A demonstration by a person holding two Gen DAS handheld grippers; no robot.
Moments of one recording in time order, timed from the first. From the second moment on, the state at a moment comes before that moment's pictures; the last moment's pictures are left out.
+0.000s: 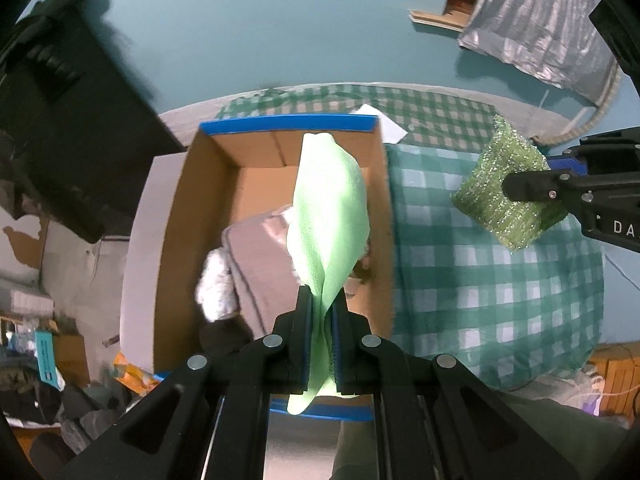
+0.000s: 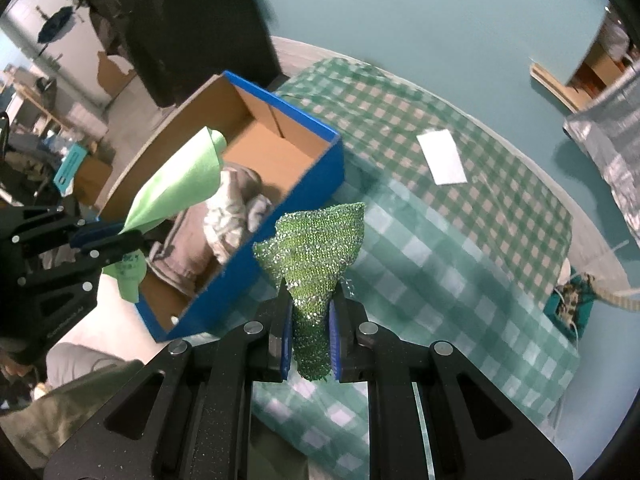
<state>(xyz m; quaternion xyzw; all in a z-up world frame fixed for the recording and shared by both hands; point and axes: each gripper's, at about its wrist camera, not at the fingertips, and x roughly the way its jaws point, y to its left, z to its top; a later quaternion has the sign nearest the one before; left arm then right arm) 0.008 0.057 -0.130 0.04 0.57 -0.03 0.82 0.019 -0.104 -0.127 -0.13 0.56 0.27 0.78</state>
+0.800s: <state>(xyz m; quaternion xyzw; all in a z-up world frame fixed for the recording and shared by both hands) 0.027 0.133 -0.158 0.01 0.59 0.02 0.81 0.040 0.013 -0.141 -0.17 0.55 0.32 0.75</state>
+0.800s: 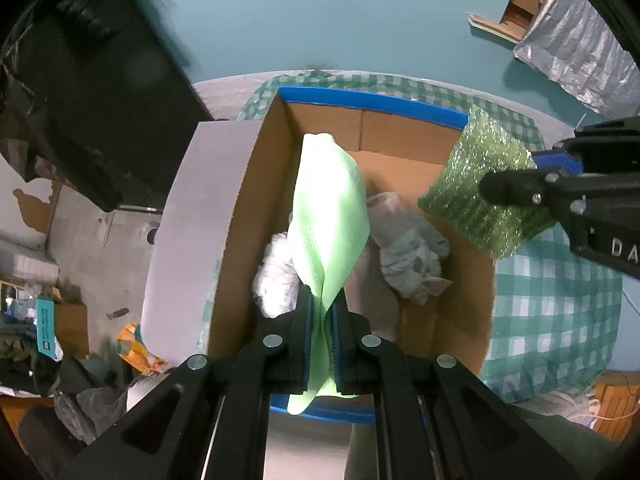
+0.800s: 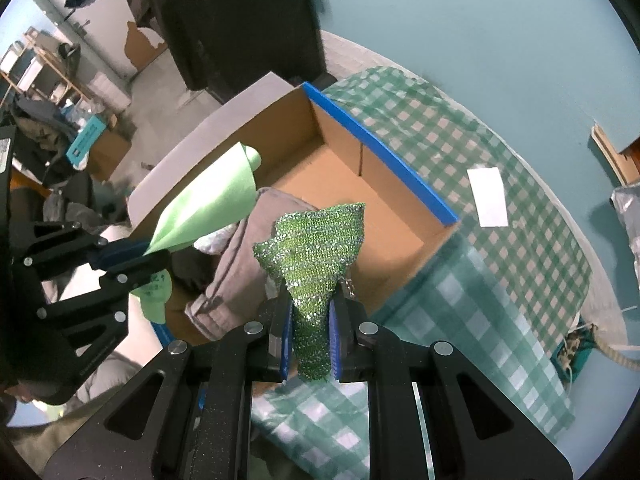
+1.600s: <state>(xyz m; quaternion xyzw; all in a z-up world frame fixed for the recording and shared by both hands) 0.036 0.148 -0.162 0.01 0.60 0.03 0.80 0.047 0.037 -0.163 -0.17 0.57 0.29 0.75</state>
